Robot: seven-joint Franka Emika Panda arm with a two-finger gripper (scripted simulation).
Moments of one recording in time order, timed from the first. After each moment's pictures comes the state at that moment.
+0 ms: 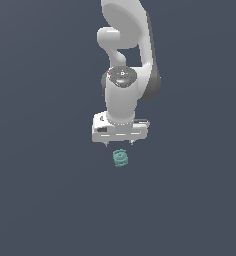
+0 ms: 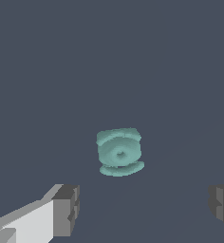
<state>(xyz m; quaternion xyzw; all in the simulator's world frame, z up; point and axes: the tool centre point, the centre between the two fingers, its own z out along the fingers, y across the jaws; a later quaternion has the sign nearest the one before) 0.025 0.005 0.160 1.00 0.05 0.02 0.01</state>
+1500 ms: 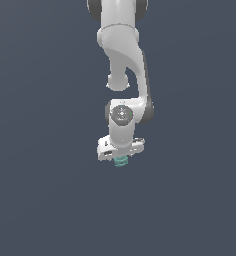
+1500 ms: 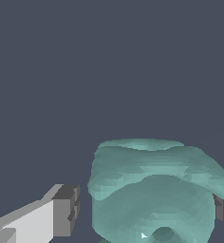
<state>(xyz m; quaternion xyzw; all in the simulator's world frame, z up) 0.029 0.012 0.043 0.99 0.11 0.00 0.00</state>
